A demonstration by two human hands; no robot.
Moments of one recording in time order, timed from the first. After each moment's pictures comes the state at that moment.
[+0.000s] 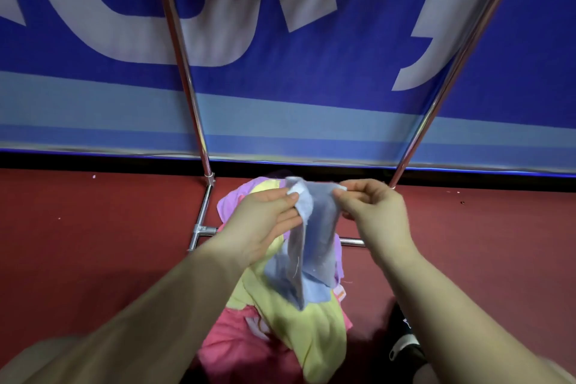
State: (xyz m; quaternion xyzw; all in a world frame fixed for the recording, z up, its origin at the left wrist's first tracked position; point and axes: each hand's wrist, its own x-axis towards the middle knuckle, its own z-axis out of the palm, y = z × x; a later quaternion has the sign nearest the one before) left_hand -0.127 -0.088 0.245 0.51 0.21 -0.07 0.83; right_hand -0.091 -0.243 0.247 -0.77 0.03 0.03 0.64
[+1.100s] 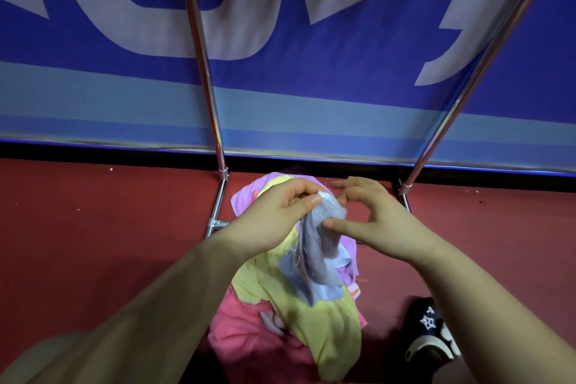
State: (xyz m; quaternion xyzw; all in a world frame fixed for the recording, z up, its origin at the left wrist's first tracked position) left_hand -0.135 -0.060 0.248 0.78 -0.03 -0.05 0.62; right_hand -0.086 -0.241 0.252 -0.87 -0.31 0.11 0.37
